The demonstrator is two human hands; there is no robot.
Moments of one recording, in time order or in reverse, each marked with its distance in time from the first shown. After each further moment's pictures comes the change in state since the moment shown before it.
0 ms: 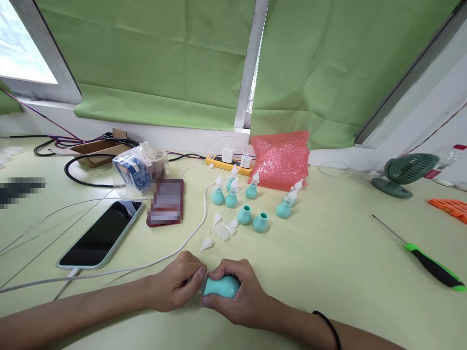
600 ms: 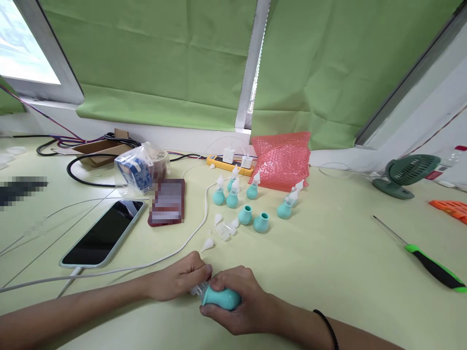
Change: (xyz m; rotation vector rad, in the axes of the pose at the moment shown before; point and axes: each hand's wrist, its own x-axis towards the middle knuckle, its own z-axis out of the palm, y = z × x) left_hand 0.005 0.003 -0.008 -0.568 -0.203 -0.335; right_hand 0.002 -0.006 -0.010 -0.152 -0.072 -0.415
